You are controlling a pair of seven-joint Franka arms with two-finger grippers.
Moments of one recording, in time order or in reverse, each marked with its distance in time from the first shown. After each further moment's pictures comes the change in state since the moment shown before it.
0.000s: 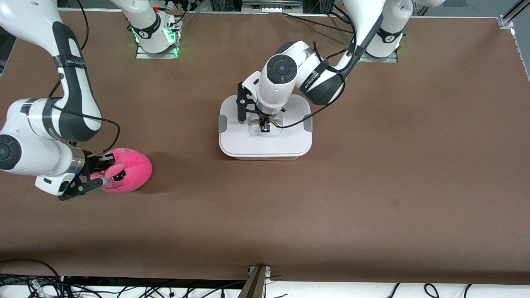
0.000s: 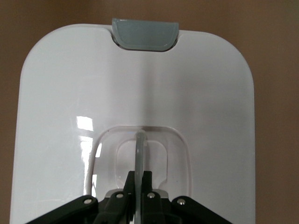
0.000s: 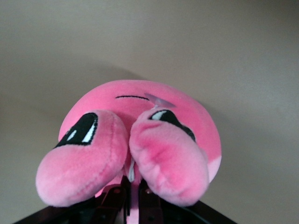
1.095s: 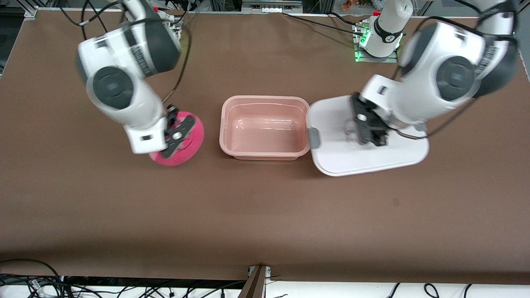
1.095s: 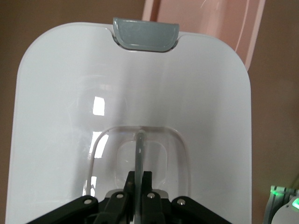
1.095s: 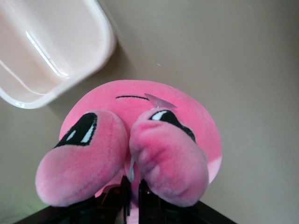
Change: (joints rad) left arm 0.481 -0.250 0.046 0.034 0.023 -0.486 0.308; right arm 0.286 -0.087 0.235 0.144 -0.157 -0.277 -0.125
